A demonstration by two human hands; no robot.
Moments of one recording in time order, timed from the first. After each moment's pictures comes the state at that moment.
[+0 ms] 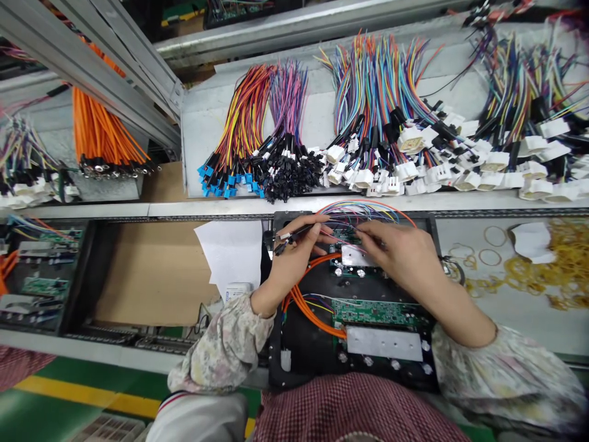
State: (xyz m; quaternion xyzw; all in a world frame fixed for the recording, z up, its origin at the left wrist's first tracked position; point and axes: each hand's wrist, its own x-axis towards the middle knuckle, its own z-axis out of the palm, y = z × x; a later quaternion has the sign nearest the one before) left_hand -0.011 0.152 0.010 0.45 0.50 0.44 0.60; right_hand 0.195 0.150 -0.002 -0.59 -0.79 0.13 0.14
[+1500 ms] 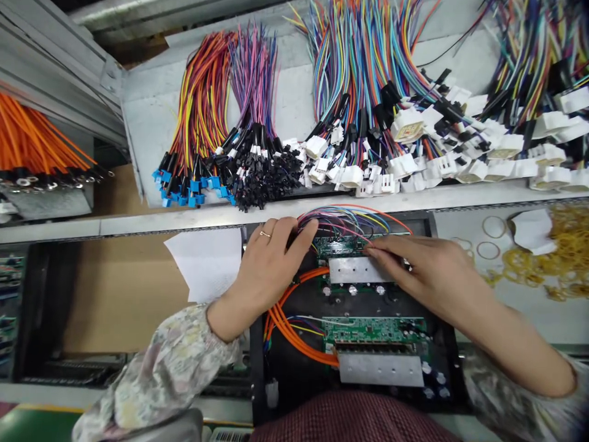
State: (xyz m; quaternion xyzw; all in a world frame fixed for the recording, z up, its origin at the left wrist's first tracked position) left_hand -0.032 0.177 0.003 0.91 0.40 0.11 -0.03; right_hand 0.233 0.148 0.007 -0.53 -0.81 0.20 0.16
